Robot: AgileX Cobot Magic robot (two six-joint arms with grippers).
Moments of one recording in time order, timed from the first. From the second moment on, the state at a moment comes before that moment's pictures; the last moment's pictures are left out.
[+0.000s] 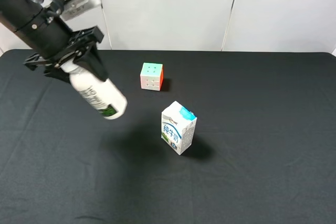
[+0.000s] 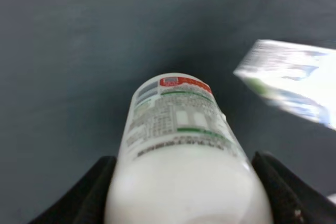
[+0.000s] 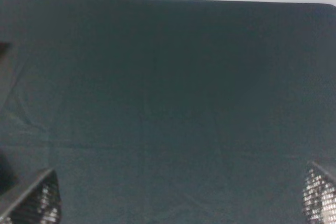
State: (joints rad) left arm -0.28 1.59 -1.10 -0.53 0.88 0.08; right arm 0.05 0.00 -0.50 0.01 1.02 -0.01
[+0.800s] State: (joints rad) left arm -0.28 1.59 -1.10 -1.13 0.90 0.41; right arm 0.05 0.00 -0.50 0.01 1.02 -0.01
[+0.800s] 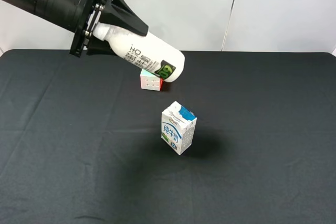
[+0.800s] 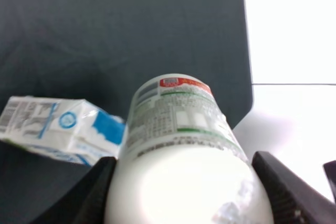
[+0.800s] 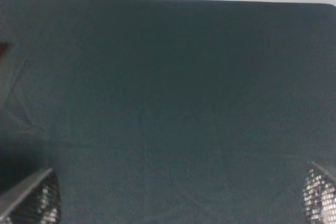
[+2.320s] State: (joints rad) left arm -0.43 1.72 -1.10 -1.43 1.06 0.71; right arm 0.06 0.24 -0.55 0.33 0.99 -0.37
